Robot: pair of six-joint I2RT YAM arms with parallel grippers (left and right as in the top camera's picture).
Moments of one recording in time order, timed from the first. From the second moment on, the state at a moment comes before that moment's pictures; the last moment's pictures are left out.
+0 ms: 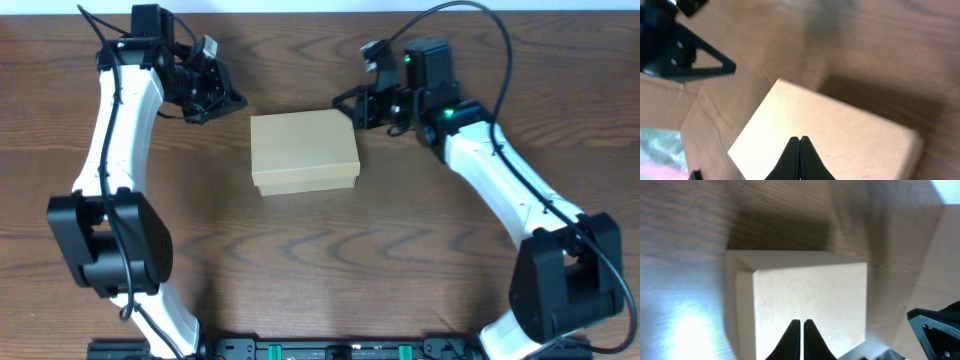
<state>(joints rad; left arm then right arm) 0.03 1.94 1.76 -1.13 0.64 -0.31 0.35 1.76 1.31 -0.24 -0.66 0.35</state>
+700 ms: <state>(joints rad) -0.14 1.75 1.76 -1.26 0.11 -0.22 0.59 1.76 1.31 -0.51 -0.38 0.31</state>
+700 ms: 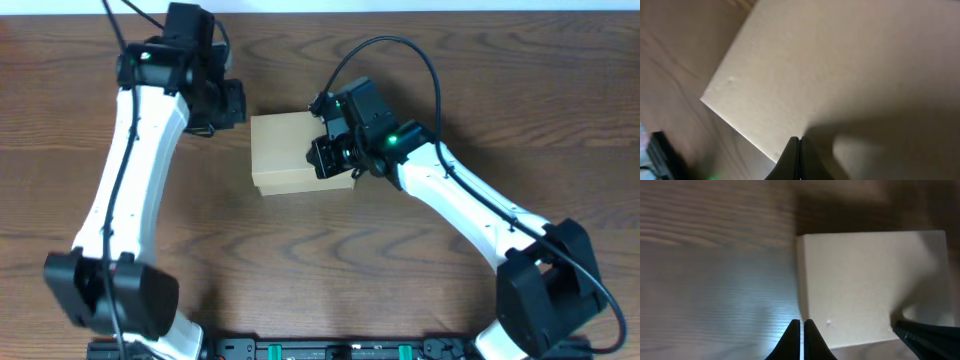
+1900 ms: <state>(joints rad) -0.14 1.59 1.76 -1.26 0.04 -0.25 0.68 1.72 1.31 -0.57 -0.20 0.27</state>
